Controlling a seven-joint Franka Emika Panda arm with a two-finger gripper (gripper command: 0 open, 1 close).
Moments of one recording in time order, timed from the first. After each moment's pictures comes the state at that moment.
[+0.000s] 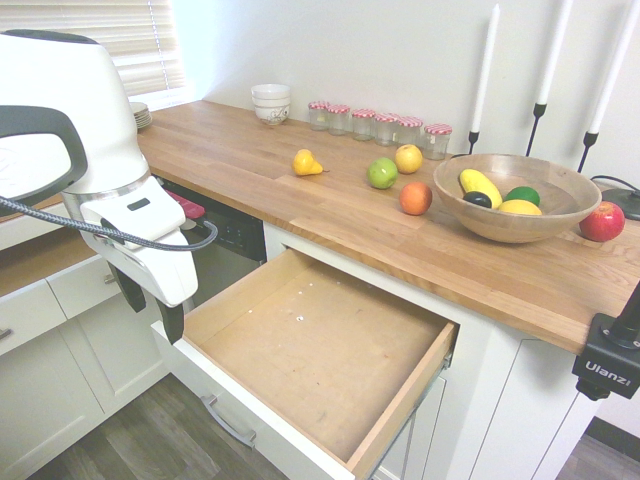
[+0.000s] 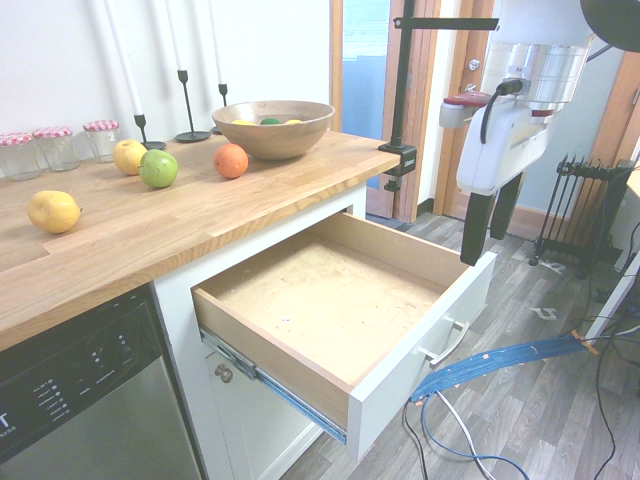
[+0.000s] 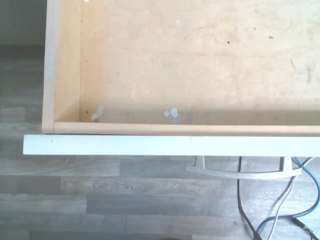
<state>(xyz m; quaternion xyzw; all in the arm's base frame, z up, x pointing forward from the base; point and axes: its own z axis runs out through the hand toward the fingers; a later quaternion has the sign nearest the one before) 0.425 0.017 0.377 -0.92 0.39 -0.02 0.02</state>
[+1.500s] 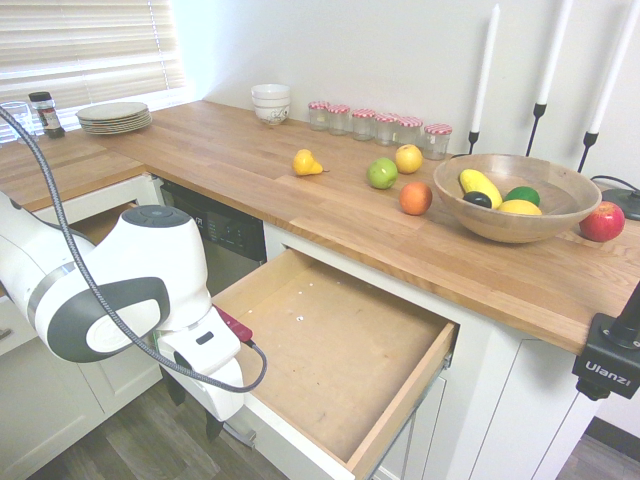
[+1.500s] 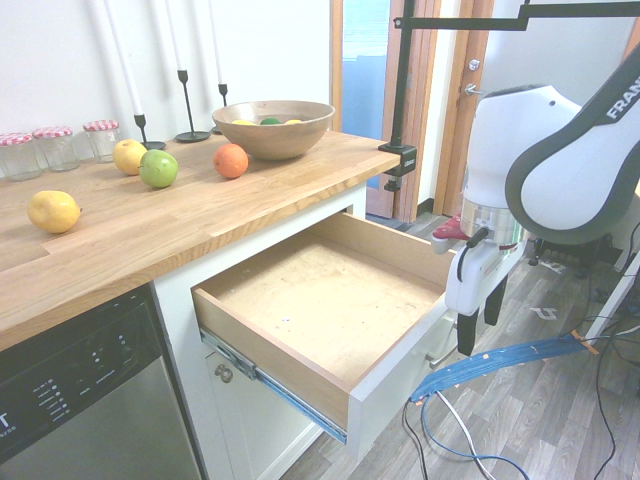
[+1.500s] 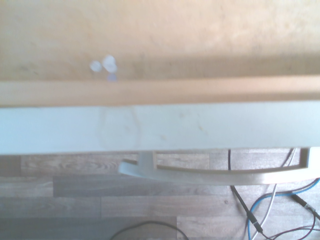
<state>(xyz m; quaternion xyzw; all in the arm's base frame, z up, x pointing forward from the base) 0.435 -0.027 0.194 -0.91 0.41 0.02 -0.01</state>
